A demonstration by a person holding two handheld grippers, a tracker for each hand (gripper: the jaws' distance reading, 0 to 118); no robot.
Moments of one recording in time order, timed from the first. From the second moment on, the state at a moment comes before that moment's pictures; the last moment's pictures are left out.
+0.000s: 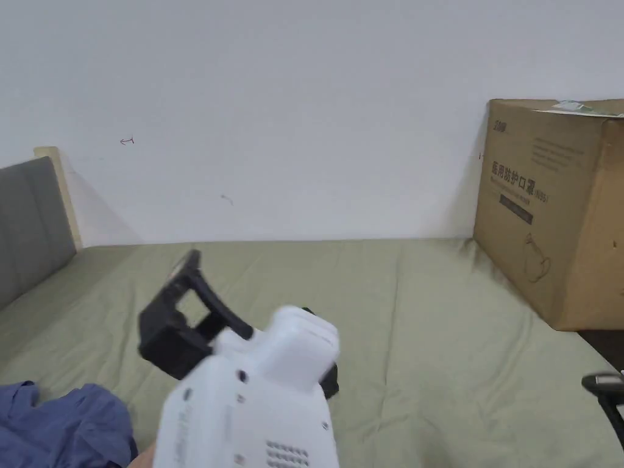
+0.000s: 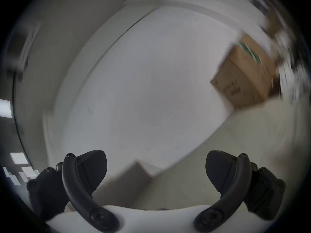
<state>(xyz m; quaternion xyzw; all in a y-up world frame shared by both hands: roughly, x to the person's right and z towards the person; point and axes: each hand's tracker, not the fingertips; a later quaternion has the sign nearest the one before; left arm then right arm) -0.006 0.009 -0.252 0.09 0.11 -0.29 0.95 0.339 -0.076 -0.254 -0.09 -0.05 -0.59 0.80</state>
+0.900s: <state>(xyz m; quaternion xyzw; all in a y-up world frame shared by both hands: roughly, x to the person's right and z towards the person) -0.041 -0.017 -0.233 0.08 0.07 -0.09 0.99 0.213 -0.024 -0.225 0.06 -0.01 0.03 1.00</state>
